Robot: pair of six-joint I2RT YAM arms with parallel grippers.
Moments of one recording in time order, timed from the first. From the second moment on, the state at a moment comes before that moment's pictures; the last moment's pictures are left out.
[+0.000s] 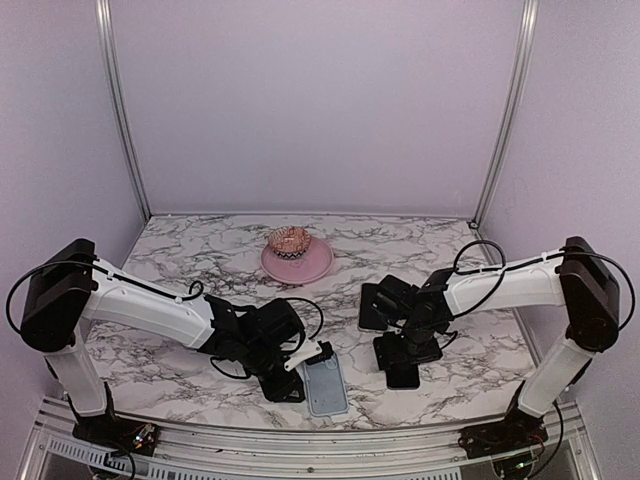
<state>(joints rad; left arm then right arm) -1.13 1.78 1.00 -0.34 0.27 -0.06 0.87 1.65 0.94 -0.76 0.08 0.74</state>
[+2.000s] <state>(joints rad) -1.06 1.46 0.70 0.56 0.03 -0.82 1.29 1.40 1.02 -0.32 0.36 0.60</state>
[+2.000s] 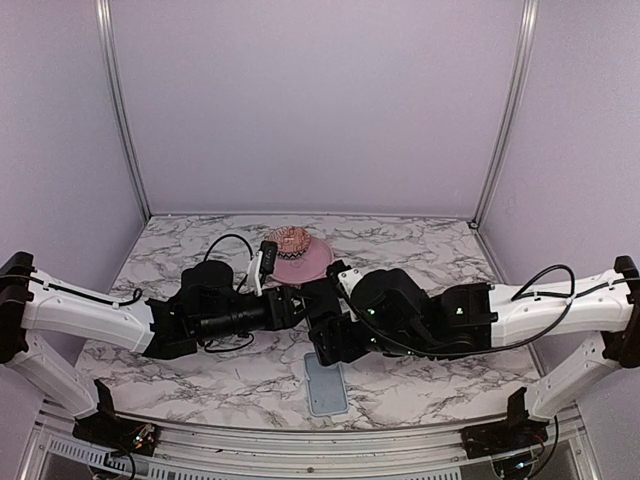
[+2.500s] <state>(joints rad) -1.07 1.47 0.72 0.56 0.09 -0.74 1.29 1.35 0.98 -0.23 0.34 0.44</state>
